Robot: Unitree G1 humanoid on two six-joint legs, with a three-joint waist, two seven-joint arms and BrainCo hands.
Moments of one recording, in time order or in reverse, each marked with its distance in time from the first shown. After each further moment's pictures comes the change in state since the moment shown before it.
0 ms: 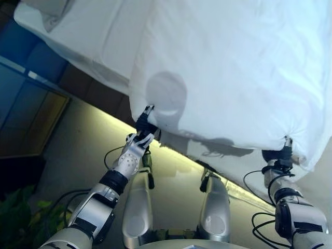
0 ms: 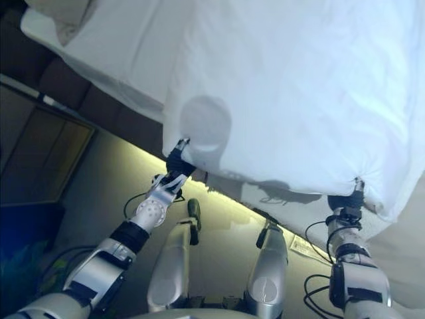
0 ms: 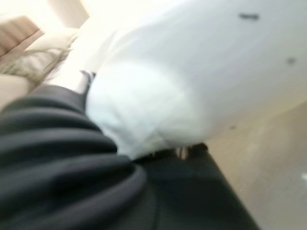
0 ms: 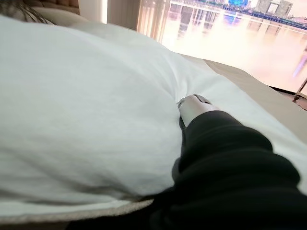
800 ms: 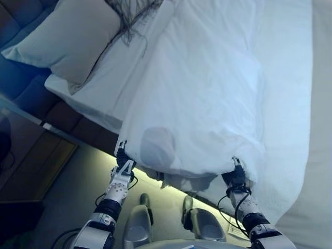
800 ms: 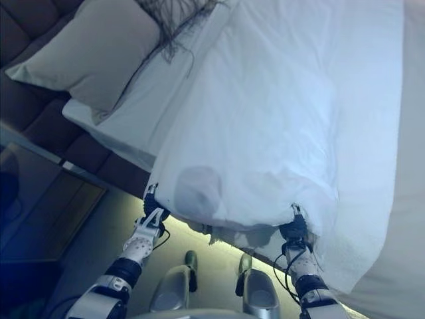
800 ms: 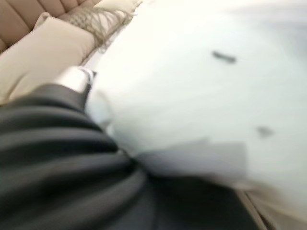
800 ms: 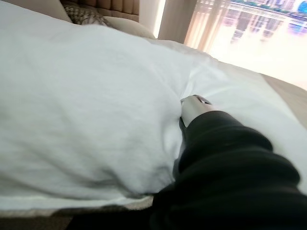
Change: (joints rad) left arm 0.265 -0.080 0.238 0.081 -0.143 -0.010 -0.040; right arm 0.260 0.202 0.296 -0.325 -0.188 -0.210 -0.272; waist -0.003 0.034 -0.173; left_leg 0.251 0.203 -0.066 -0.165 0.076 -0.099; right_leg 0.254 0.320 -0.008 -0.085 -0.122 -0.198
